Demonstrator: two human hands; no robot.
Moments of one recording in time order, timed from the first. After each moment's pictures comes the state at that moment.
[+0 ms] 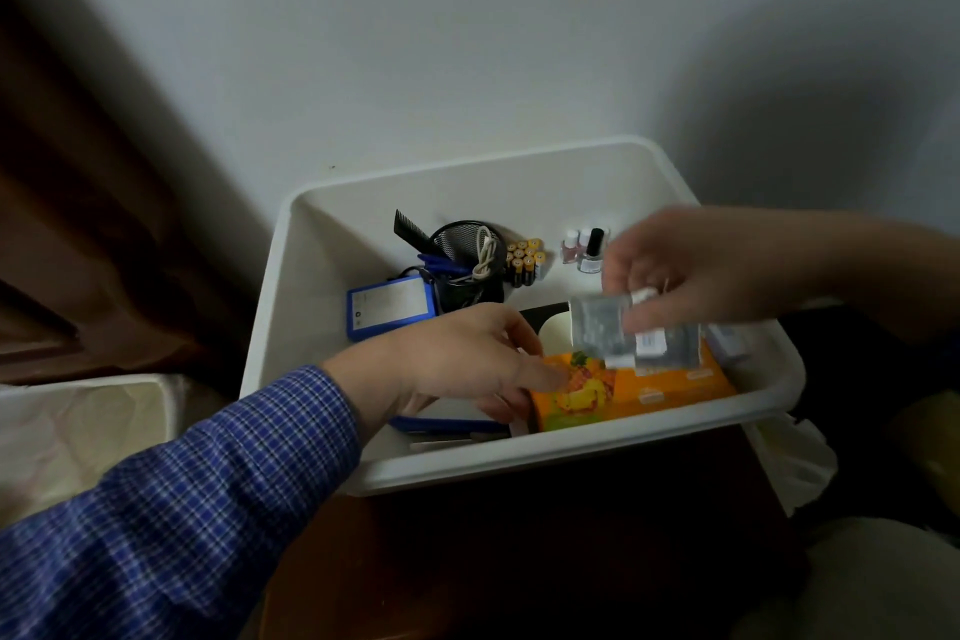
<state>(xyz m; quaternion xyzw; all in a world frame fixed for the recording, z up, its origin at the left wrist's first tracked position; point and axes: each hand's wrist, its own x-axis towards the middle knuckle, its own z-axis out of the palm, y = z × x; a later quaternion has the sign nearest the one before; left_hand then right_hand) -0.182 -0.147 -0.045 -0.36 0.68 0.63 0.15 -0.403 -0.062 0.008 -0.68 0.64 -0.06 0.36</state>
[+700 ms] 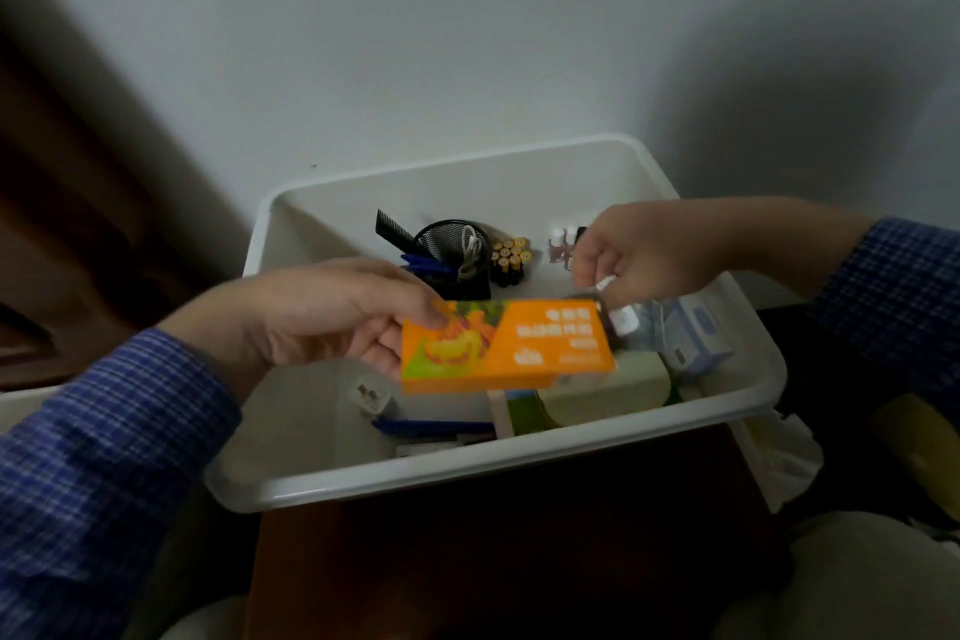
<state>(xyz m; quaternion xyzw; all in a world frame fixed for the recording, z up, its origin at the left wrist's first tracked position) -0.135 -0.206 -0.018 -0.33 0.60 0.72 0.13 -0.408 -0.098 -0.014 -0.67 0.66 0.02 0.34</state>
